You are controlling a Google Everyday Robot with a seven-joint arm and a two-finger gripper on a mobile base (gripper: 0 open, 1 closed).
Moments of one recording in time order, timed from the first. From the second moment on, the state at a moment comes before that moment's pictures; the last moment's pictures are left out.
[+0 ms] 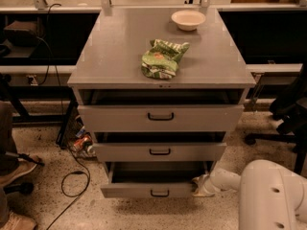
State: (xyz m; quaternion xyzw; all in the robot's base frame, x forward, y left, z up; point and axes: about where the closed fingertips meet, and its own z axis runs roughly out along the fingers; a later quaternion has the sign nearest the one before) arm 0.586 -0.233 0.157 -0.70 0.68 0.02 0.22
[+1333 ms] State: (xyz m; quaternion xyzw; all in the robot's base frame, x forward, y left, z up) arm 0.533 -0.261 0.162 -0.65 0.72 0.01 0.22
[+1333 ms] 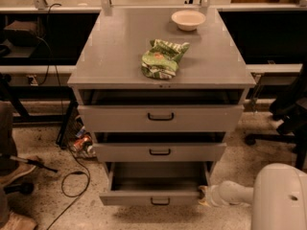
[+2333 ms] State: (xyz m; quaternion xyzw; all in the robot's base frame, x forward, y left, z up) arm 0.513 -0.266 0.161 -0.63 0.74 0.01 0.22
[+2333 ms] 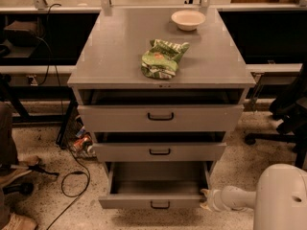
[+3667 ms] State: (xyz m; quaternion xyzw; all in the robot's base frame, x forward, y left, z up) arm 0.484 -0.272 0.161 -0.62 0.75 0.02 0.21
